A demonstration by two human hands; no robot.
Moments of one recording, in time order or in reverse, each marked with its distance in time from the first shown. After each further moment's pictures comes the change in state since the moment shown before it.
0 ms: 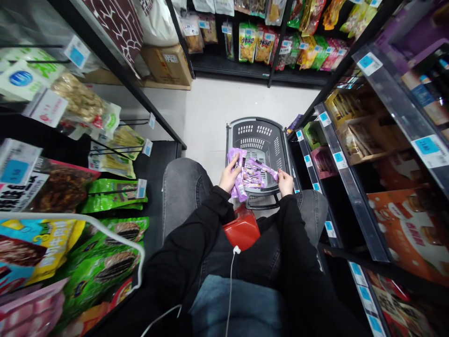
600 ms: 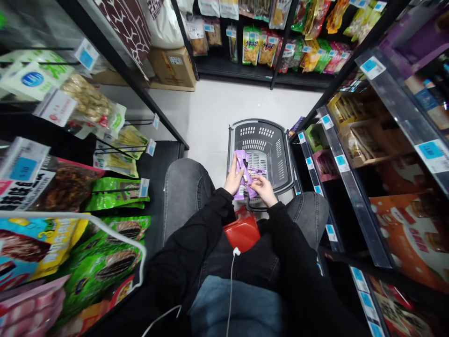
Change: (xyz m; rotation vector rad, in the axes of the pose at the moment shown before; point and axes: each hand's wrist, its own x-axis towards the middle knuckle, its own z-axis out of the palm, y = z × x) left_hand 0.006 -0.012 -0.006 0.475 0.052 0.368; right_hand -0.063 -0.055 0.044 0.441 -0.634 -0.022
